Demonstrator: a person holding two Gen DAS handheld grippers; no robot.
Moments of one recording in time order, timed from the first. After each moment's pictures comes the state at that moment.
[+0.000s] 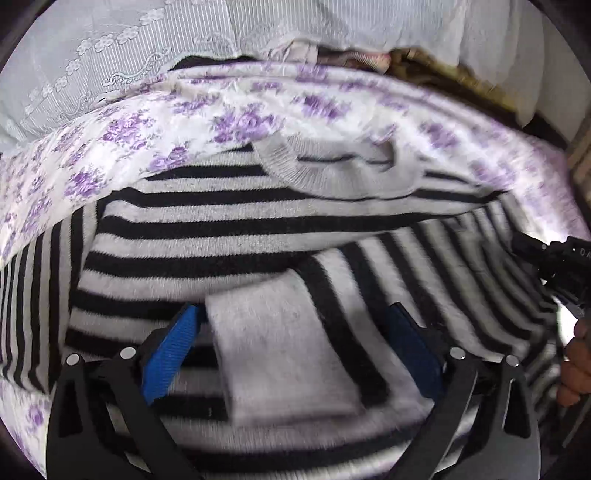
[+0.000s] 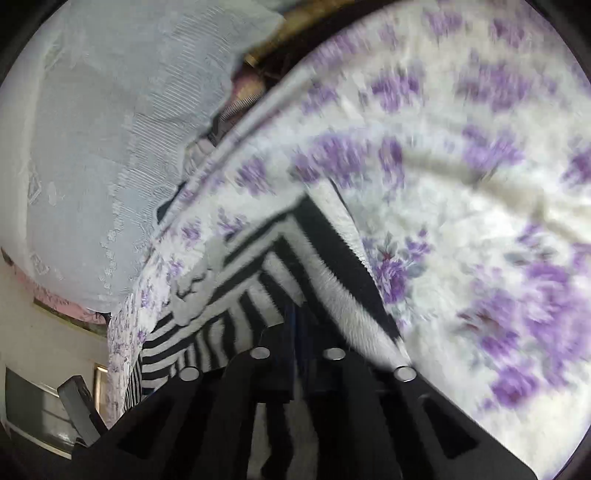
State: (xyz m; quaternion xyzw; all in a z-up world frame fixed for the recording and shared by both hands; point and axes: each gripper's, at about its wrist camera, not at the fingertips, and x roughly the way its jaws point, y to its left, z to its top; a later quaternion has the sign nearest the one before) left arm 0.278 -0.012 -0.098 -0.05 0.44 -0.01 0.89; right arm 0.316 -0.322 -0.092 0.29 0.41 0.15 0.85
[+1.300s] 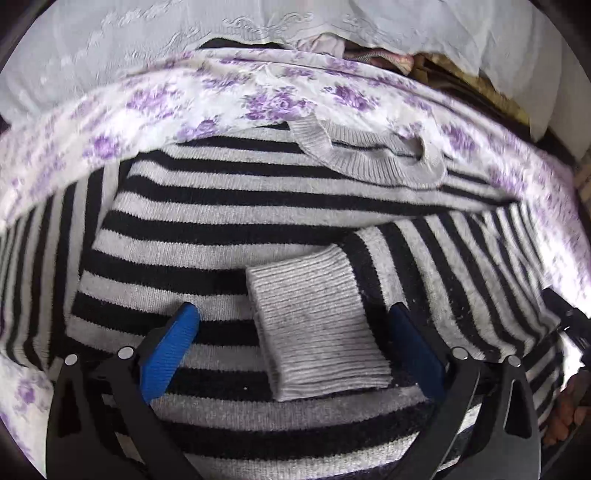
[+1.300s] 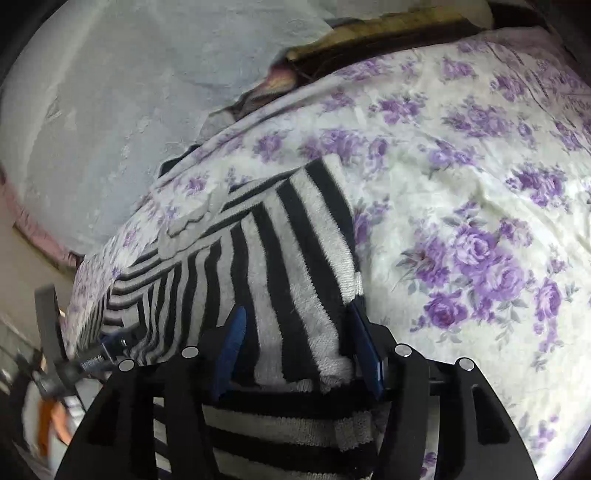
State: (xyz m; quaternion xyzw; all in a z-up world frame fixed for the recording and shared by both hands) left arm 0.274 0.001 -0.114 -0.06 0.47 0.03 0.88; right arm 0.261 -0.326 -0.098 0.19 0.40 0.15 0.88
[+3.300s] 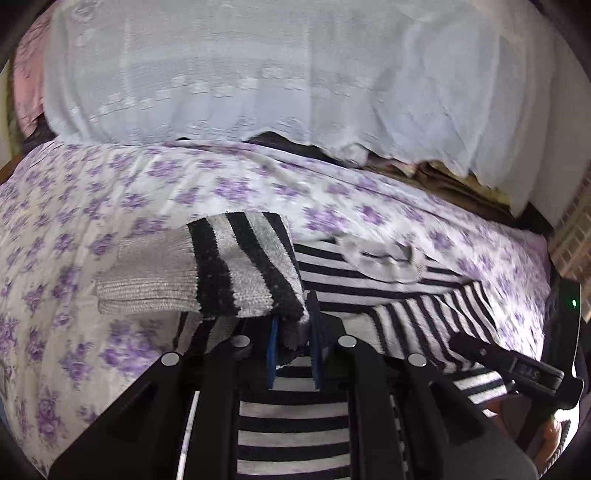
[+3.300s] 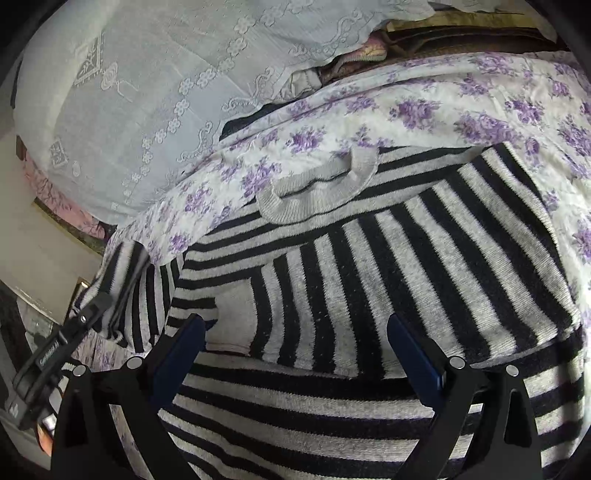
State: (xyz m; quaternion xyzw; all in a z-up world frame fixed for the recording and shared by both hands) left arm 0.192 0.079 -0.012 -0.11 0.34 0.04 0.93; right arm 0.267 -0.187 -0.064 0.19 0.46 0.22 0.84
